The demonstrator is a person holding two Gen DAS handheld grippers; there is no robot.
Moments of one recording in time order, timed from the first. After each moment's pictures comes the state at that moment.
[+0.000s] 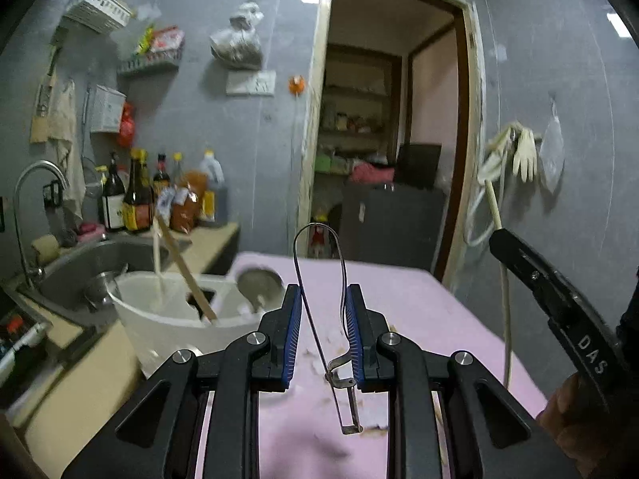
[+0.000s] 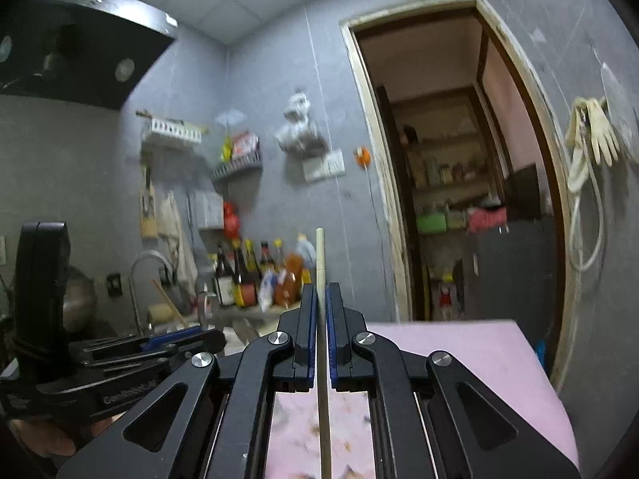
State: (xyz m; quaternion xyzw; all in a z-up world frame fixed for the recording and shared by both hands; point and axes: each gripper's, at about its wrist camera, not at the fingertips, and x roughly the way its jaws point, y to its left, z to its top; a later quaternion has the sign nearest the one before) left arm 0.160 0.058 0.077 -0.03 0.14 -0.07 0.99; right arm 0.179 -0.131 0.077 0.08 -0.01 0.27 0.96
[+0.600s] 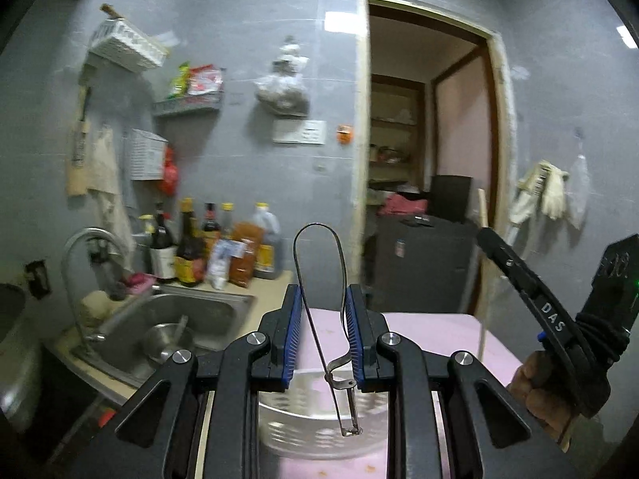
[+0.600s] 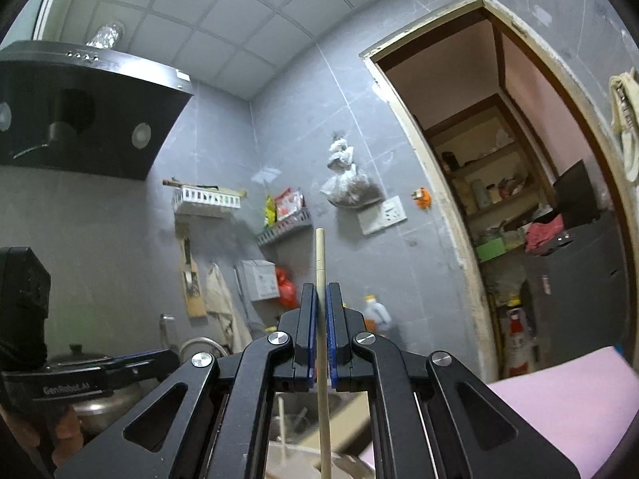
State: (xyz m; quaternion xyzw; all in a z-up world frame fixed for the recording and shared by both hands) left arm 0.150 0.175 0.169 -0.02 0.10 -0.01 0.99; right arm 0.232 -0.047 0.134 0.18 -0.07 0.35 0.92
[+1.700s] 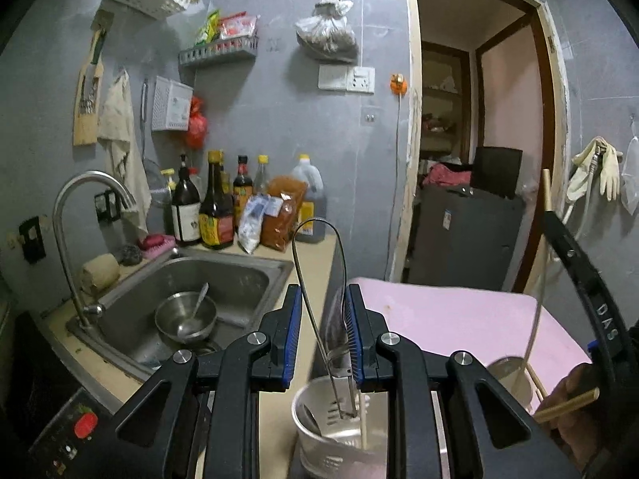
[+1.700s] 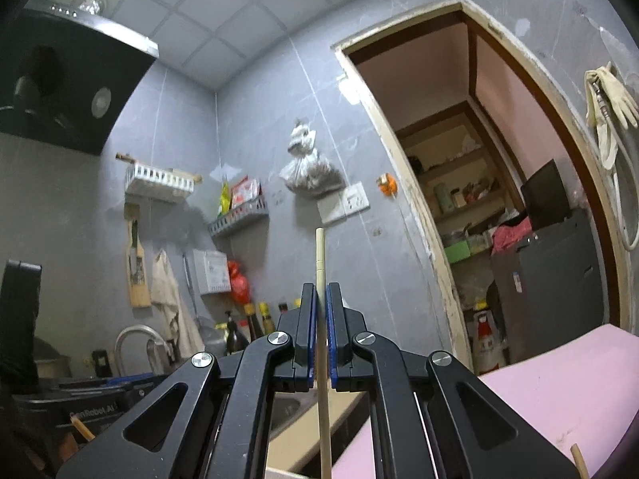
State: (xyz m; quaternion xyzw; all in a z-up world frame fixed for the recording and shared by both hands) left arm 0.244 0.218 0.092 -0.02 0.17 0.04 0.98; right arm 0.279 0.004 0.077 0.16 -0.06 0.27 0.95
